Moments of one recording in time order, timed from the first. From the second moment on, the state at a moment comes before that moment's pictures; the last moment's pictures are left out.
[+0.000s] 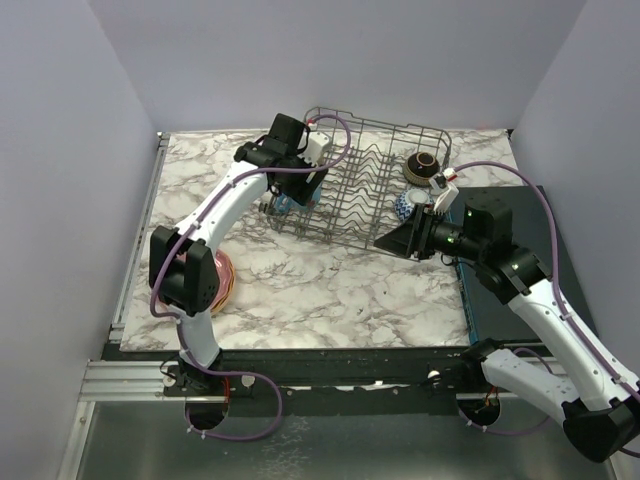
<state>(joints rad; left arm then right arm) -0.45 1.83 1.74 -0.81 0.08 0.24 0.46 0.91 0.94 -0.40 -0.51 0.66</state>
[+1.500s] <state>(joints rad) -0.45 2.03 1.78 -0.81 0.03 0.27 0.46 0.93 0.89 -0.38 -0.51 0.68</state>
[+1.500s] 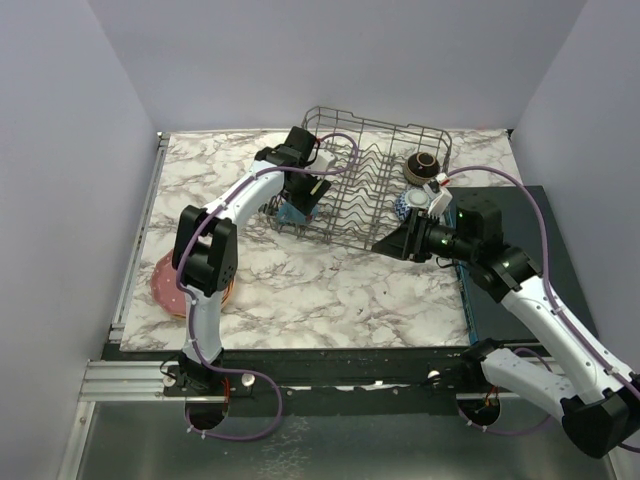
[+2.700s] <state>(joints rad) -0.45 2.07 1.82 -0.81 -0.01 0.27 0.46 0.96 0.88 -0.36 -0.51 0.68</state>
